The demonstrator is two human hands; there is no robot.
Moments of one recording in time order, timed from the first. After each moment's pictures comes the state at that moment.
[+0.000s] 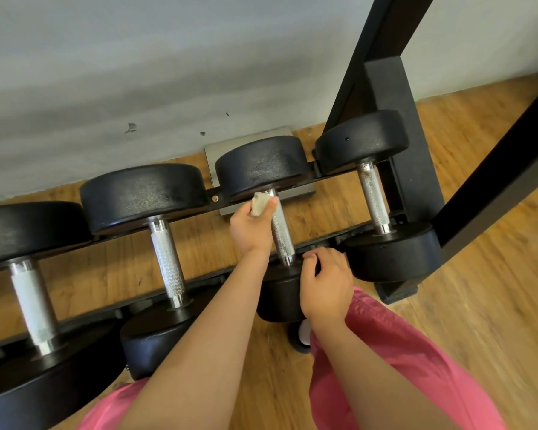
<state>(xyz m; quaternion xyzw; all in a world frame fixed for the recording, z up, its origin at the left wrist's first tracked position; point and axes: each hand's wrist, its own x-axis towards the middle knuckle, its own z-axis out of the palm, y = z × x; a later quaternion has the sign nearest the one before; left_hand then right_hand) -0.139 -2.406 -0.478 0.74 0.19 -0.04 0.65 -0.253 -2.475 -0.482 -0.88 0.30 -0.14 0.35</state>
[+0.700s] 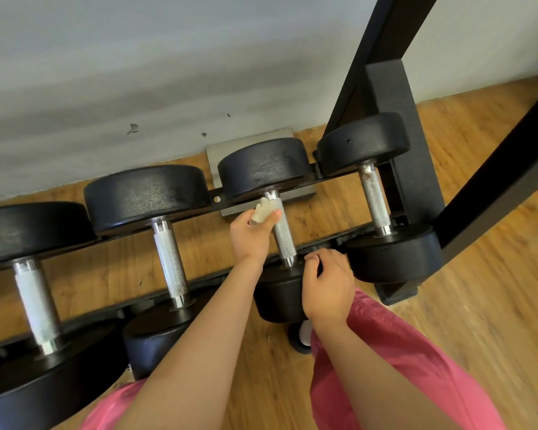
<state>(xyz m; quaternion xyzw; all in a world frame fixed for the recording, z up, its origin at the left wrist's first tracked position) -0.147 -2.392 -0.481 0.75 0.15 -0.09 0.63 -0.252 -2.476 -0.482 -0.88 0.29 -0.13 0.35</state>
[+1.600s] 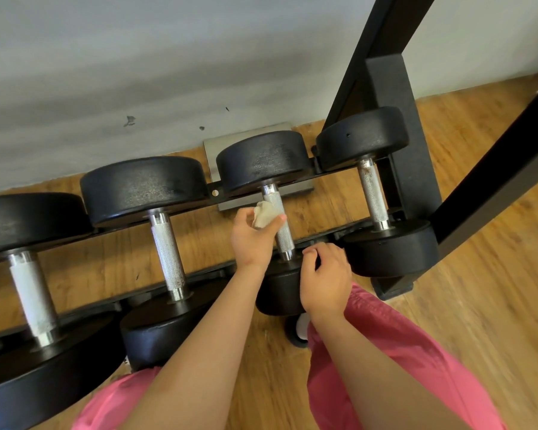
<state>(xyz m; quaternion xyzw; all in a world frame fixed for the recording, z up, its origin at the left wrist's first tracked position) -0.165 -2.391 -0.479 0.76 0.17 -0.09 0.62 -0.253 -2.475 -0.482 -0.88 0.30 -0.12 0.34</state>
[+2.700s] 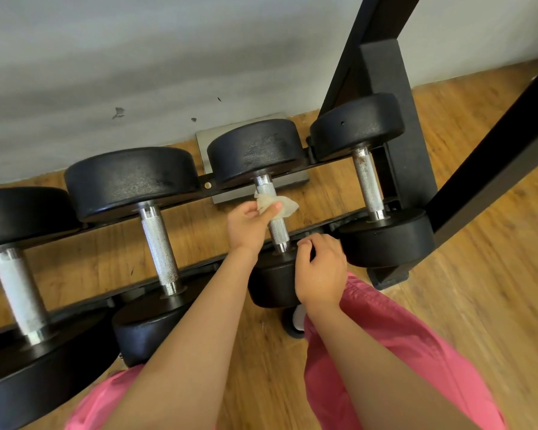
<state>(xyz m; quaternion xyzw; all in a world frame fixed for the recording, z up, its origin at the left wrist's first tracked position) -0.154 -2.391 -0.484 0.74 0.15 -0.15 0.63 -0.252 -2.477 -0.485 -0.89 0.29 -0.12 0.34</state>
